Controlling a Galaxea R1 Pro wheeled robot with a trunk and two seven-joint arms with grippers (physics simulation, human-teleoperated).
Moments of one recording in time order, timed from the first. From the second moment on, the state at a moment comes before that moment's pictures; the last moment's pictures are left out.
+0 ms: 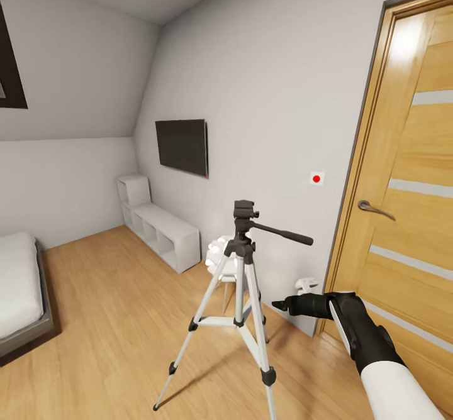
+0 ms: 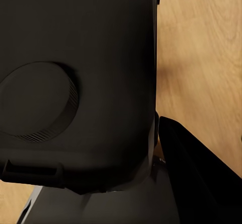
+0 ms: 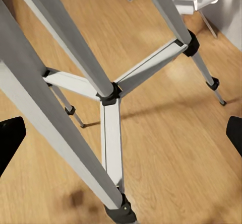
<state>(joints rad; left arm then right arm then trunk) -0.24 0.02 -0.25 -0.03 0.74 -0.05 0.05 -0.60 -0.06 -0.15 -0.91 0.25 0.66 0.73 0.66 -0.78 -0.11</state>
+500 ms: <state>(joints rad) -0.24 0.03 -0.25 -0.03 0.74 -0.05 0.05 -0.60 -0.06 -0.15 -0.90 0.24 0.63 0.72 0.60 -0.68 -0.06</state>
